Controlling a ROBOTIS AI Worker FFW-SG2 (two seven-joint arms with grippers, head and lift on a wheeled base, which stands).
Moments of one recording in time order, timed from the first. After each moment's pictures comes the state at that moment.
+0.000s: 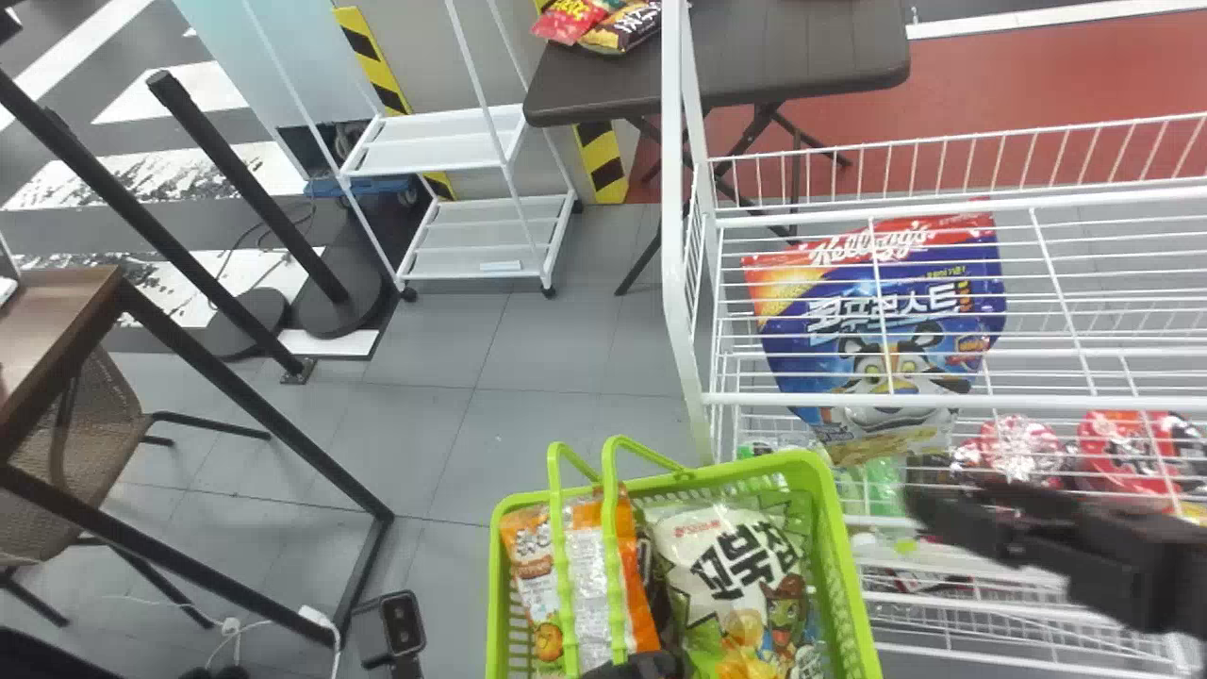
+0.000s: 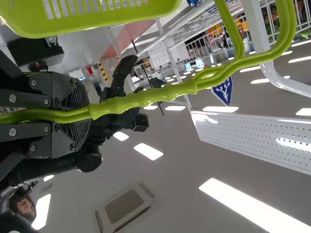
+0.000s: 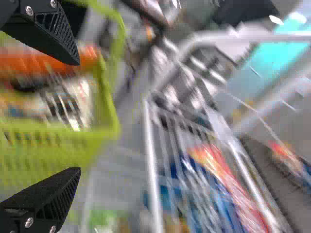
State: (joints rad) left arm 0.56 0.12 0.37 -1.70 0.58 0.82 -1.57; right arm 0.37 -0.12 -0.01 -2.11 -0.45 0.88 0.40
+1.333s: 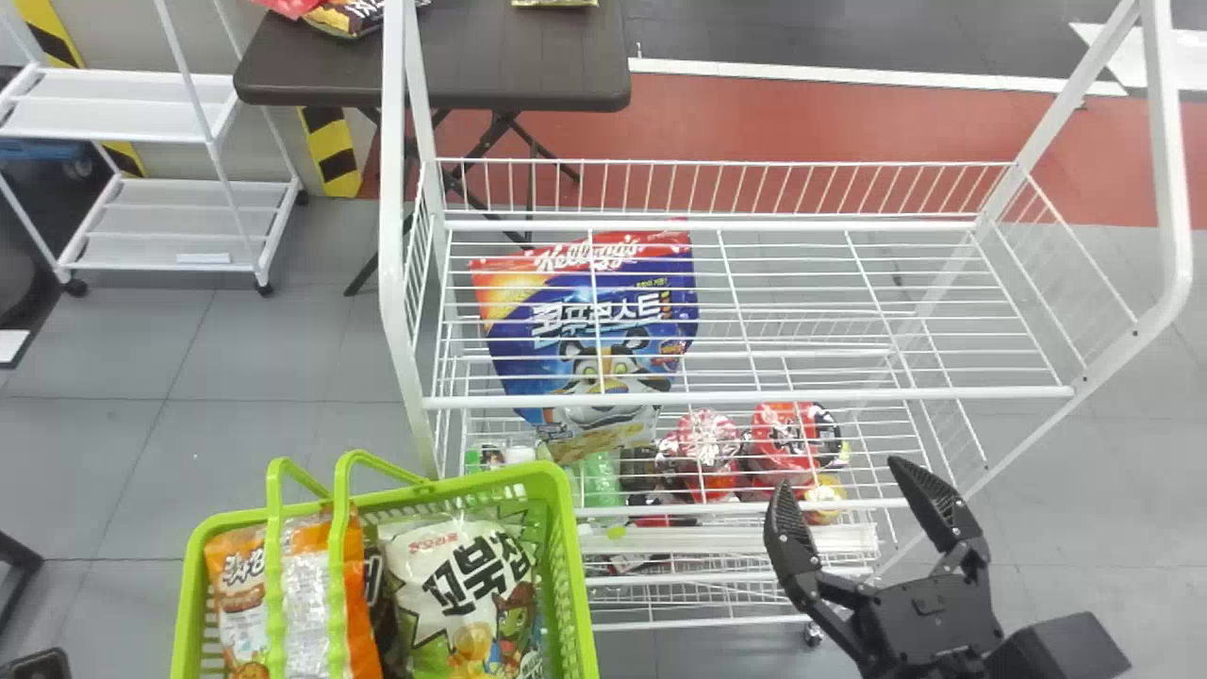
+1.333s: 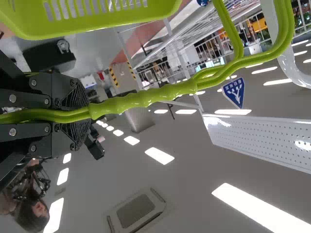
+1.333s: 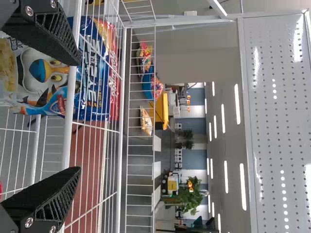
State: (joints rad) left arm 0.57 0.11 0.36 -1.74 0.51 0.83 -1.57; right arm 0.68 0.00 -0.06 -1.82 -0.05 -0.39 0.27
